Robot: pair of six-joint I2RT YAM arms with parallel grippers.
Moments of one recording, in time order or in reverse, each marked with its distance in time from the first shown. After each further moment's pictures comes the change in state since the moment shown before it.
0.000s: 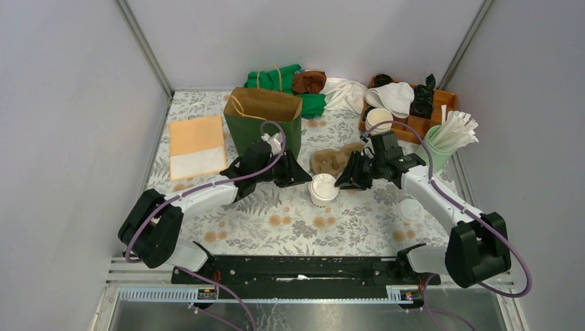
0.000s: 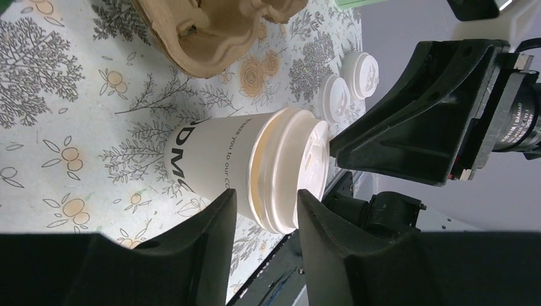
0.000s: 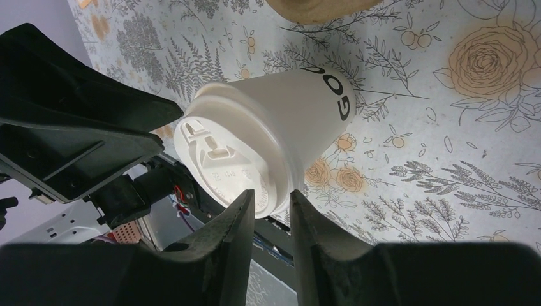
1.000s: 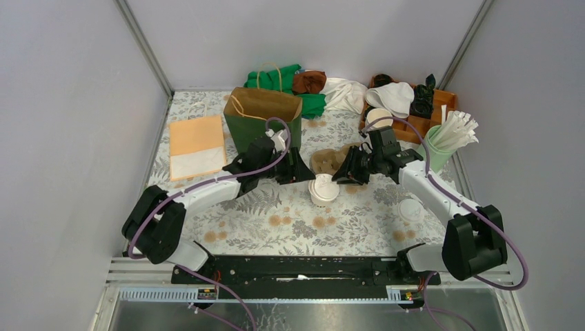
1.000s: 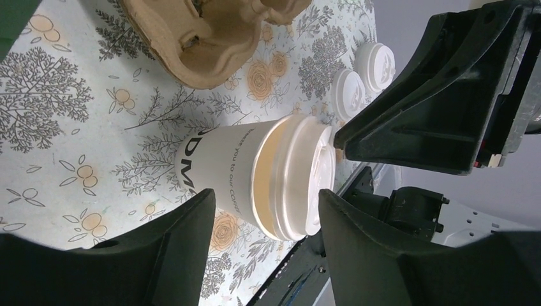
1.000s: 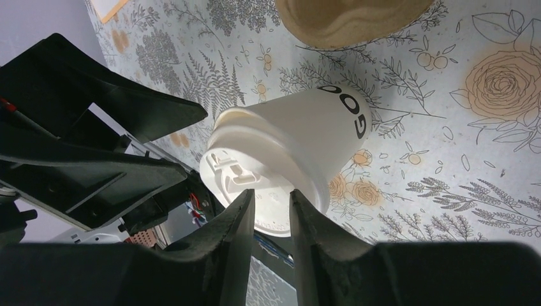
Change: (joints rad) left arm 0.002 0.026 0.053 -0.044 0.005 0.094; right arm 0.000 0.048 0.041 0.038 -0.017 0.048
